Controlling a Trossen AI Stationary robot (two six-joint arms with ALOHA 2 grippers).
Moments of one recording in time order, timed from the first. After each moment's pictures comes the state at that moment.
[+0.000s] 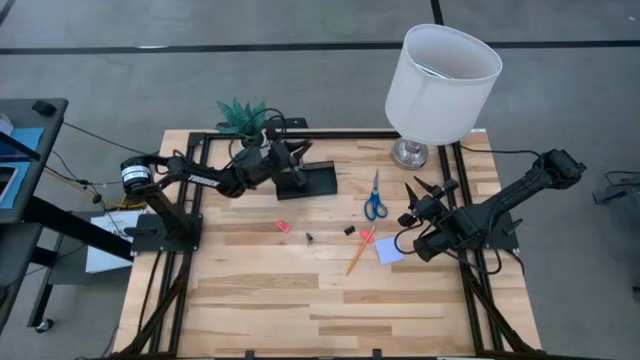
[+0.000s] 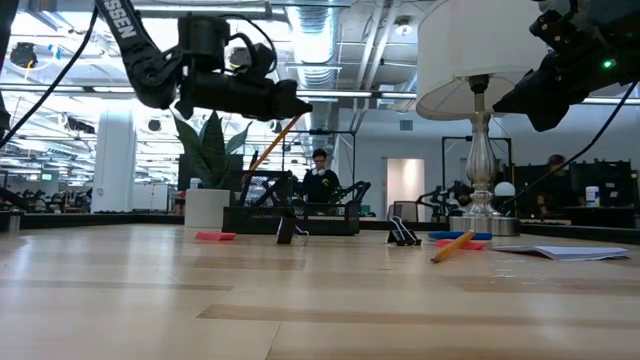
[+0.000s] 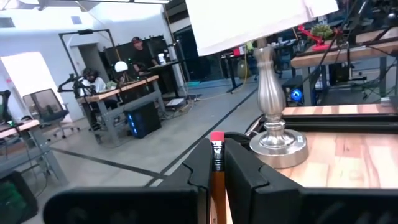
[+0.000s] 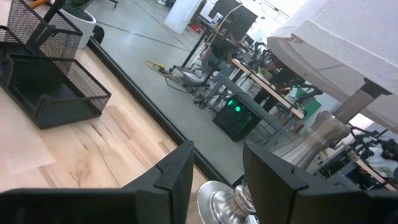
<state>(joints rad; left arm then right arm) 0.39 1.64 0.63 1.12 -0.19 0.26 0.50 1.07 0.53 -0.86 1.44 0.76</state>
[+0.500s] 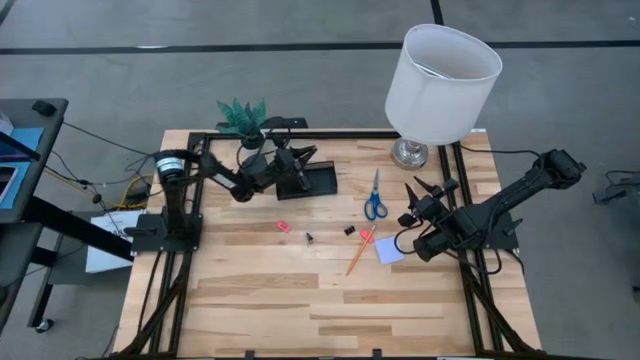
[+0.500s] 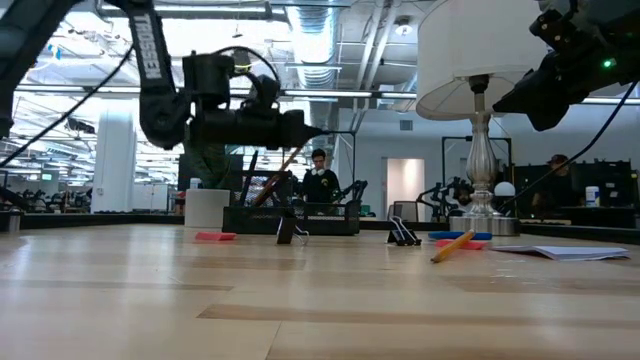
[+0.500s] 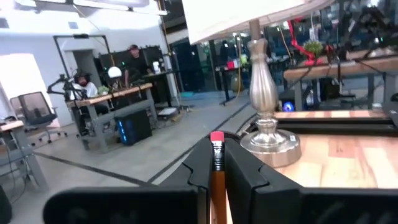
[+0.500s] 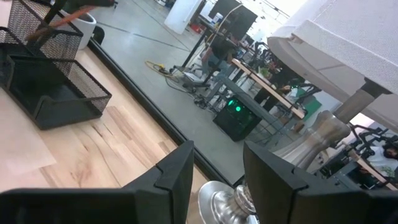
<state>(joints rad) 0.41 1.92 0.64 1.47 -0.14 0.21 0.50 1.07 0.53 -0.85 1.44 0.76</state>
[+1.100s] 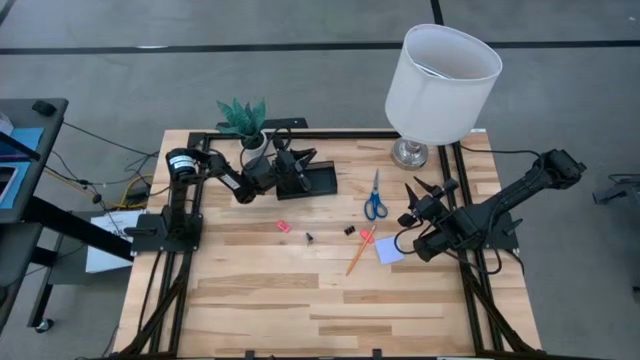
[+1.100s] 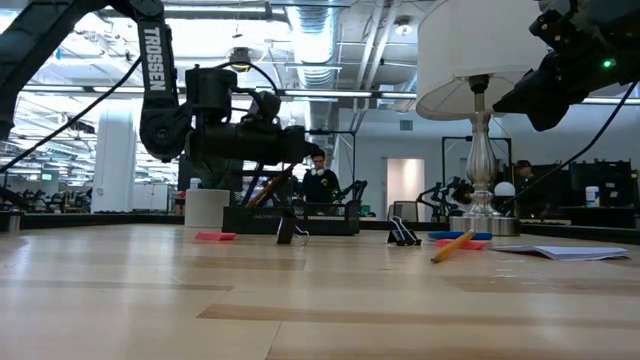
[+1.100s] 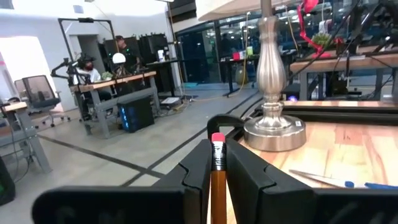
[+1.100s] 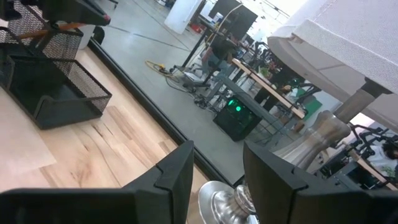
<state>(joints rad) 0.42 2.00 0.64 1.50 -0.16 0.17 0.50 1.07 0.53 -0.86 1.44 0.76</state>
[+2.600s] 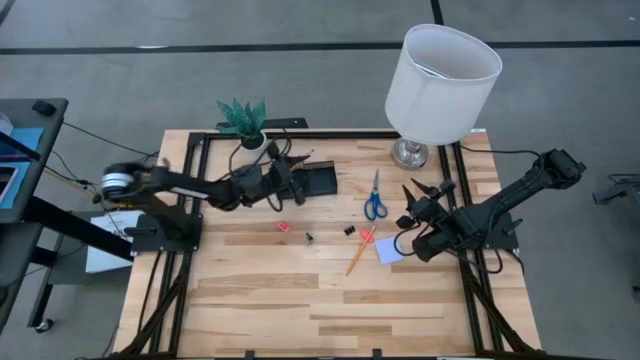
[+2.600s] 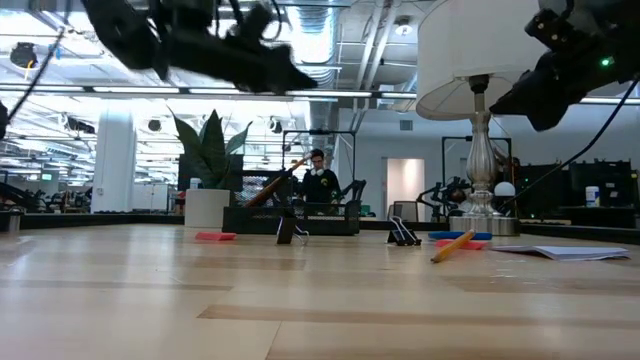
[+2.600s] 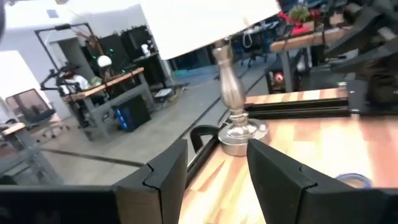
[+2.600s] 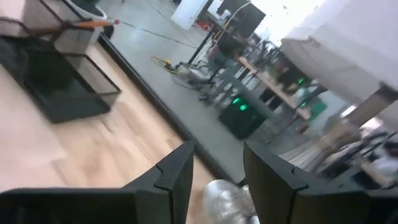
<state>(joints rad) 0.16 1.45 0.63 0.84 -0.37 0.30 0.50 1.07 0.53 -0.76 1.39 0.66</state>
